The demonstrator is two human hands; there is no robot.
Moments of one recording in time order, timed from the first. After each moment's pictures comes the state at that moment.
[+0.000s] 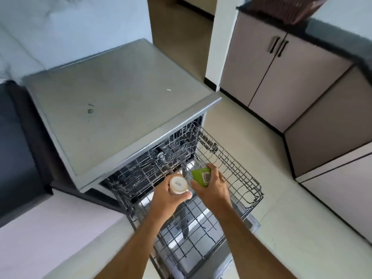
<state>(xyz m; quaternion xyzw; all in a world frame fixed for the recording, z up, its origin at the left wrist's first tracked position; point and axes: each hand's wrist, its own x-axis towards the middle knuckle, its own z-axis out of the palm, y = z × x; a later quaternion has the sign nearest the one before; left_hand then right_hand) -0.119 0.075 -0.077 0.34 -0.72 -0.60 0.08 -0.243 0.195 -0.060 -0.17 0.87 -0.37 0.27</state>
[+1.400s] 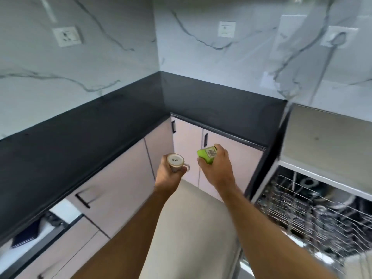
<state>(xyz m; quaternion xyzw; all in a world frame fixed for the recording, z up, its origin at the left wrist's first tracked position) 0.331 0.281 0.080 0.70 -0.39 -0.28 0.53 0.182 0.204 0.101 -0.71 0.55 -0.32 0.30</state>
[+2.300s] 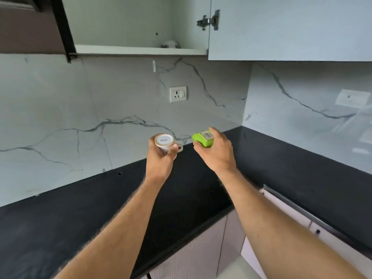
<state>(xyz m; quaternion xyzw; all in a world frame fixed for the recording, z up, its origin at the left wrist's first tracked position) 0.725 0.267 0.253 0.67 -0.32 -0.02 0.67 0.618 0.133 0.276 -0.82 0.32 -0.40 0.25</state>
